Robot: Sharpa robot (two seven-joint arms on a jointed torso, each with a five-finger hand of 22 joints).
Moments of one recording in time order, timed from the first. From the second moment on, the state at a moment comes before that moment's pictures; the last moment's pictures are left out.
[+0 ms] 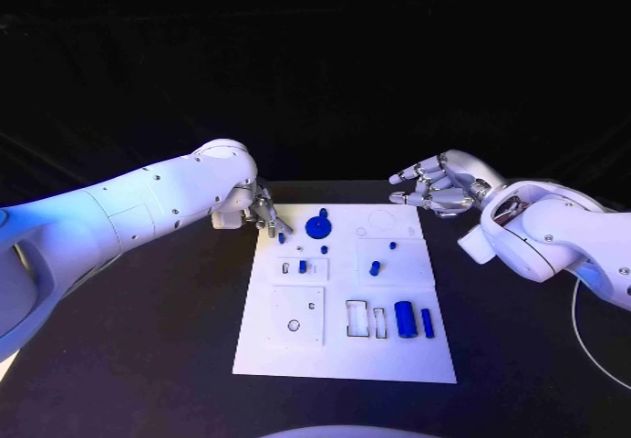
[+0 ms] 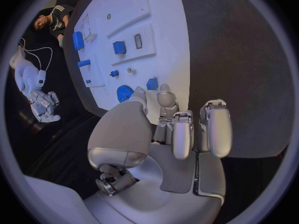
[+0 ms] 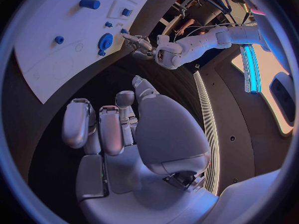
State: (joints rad) left arm 1.35 -0.53 -0.03 1.00 -1.05 0.43 -0.63; left_hand 1.14 0.00 -0.05 0.29 0.06 0.96 0.06 0.48 0.58 1.26 -0.01 0.95 0.90 1.46 -0.08 1.57 1.31 0.03 1.46 0.03 1.43 1.31; right arm 1.31 -0.90 -0.03 1.62 -0.85 -0.36 -0.01; right_hand 1.41 -0.04 0.05 0.13 0.33 0.92 0.16 0.07 0.07 1.20 0.07 0.94 0.98 1.46 0.00 1.37 1.26 0.08 1.31 0.10 1.37 1.17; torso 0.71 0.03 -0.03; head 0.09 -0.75
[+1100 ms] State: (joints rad) left arm 1.35 -0.53 -0.03 1.01 -1.04 0.43 -0.61; left_hand 1.24 0.06 -0.03 0.26 0.06 0.99 0.04 0.51 0.59 1.28 -0.03 0.97 0.91 1.47 -0.08 1.57 1.31 0.03 1.46 0.03 1.43 1.31; right arm 1.31 -0.89 -0.03 1.62 -0.85 -0.35 -0.01; right_hand 1.41 -0.04 0.05 0.13 0.33 0.92 0.16 0.07 0.07 1.20 0.07 0.94 0.98 1.46 0.00 1.37 1.26 0.08 1.31 0.10 1.36 1.17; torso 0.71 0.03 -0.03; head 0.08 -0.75
